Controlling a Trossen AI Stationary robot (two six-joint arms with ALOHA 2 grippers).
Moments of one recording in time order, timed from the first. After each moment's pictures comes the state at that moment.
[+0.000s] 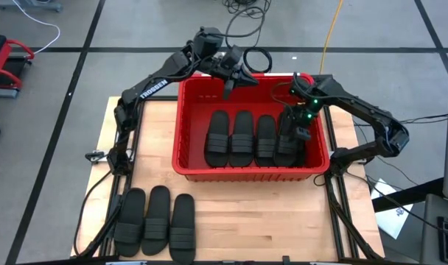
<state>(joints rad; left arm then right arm) 0.52 2.04 2.33 -0.58 0.78 0.09 -0.79 1.34 1.16 -1.35 -0.55 -0.54</state>
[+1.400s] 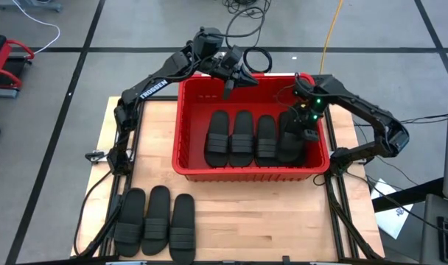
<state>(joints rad) 0.52 2.04 2.33 -0.58 0.78 0.05 -0.82 1.35 1.17 -1.52 -0.54 -0.77</state>
